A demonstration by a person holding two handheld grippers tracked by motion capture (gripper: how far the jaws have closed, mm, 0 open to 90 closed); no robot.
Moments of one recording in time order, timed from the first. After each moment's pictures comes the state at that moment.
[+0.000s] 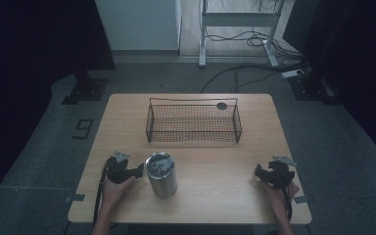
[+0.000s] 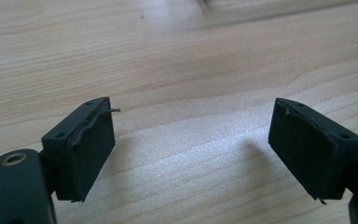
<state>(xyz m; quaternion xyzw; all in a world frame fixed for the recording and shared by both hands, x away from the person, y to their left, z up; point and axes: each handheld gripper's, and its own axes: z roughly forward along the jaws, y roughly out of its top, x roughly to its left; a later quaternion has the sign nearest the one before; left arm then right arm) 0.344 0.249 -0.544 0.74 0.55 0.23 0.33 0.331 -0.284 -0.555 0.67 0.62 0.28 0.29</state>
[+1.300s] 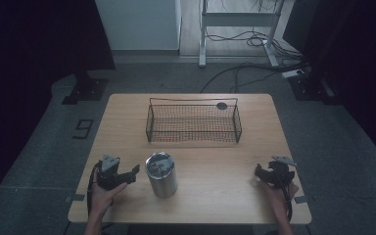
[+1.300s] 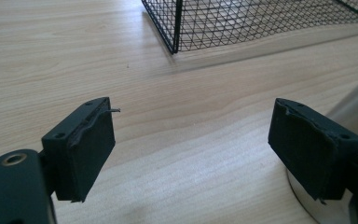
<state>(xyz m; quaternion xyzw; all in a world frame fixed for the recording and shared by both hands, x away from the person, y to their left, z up) 0.301 0.257 -0.500 0.73 0.50 0.24 0.40 0.331 -0.284 -0.555 0.68 0.62 0.28 0.29</state>
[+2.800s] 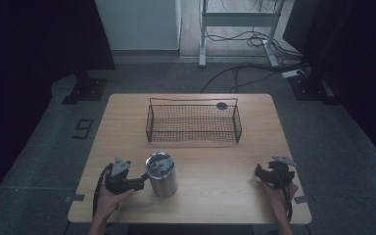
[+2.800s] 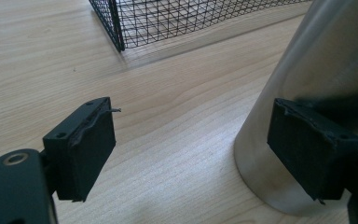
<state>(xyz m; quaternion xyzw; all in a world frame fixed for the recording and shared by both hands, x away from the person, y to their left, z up) 0.292 0.232 -0.497 0.77 0.45 0.21 0.40 0.331 -0.284 -0.555 0.67 0.62 0.28 0.29</state>
